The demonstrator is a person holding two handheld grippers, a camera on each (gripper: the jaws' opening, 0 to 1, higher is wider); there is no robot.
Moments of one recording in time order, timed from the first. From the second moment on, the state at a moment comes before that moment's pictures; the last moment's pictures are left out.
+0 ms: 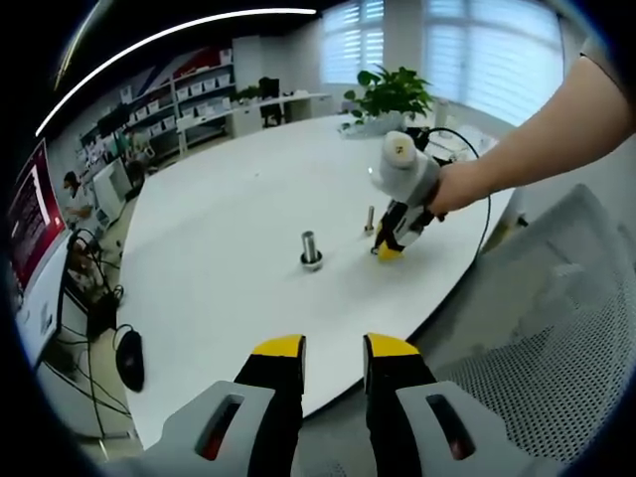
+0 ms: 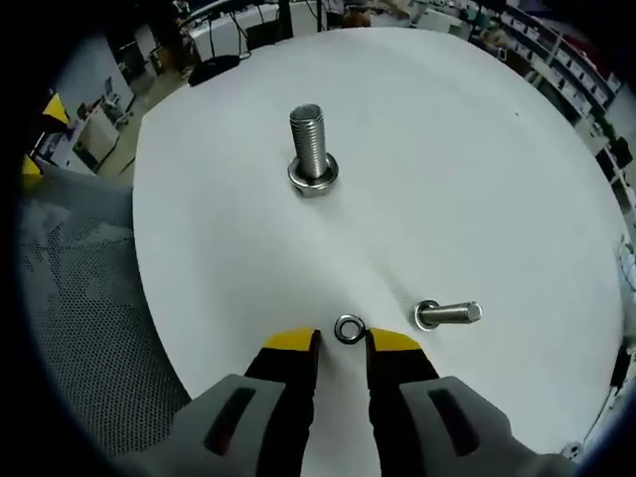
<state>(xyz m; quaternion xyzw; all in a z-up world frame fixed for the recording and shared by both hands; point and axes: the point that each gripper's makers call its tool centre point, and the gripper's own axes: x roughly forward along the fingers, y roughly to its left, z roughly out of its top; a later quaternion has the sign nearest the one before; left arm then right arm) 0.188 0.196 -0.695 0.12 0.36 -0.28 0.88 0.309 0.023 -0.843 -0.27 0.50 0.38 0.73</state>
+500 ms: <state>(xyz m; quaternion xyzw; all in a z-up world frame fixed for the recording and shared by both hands) 0.189 0.197 -0.695 0.12 0.36 -0.28 0.88 0.304 0.031 -0.844 -0.38 0.52 0.42 0.64</state>
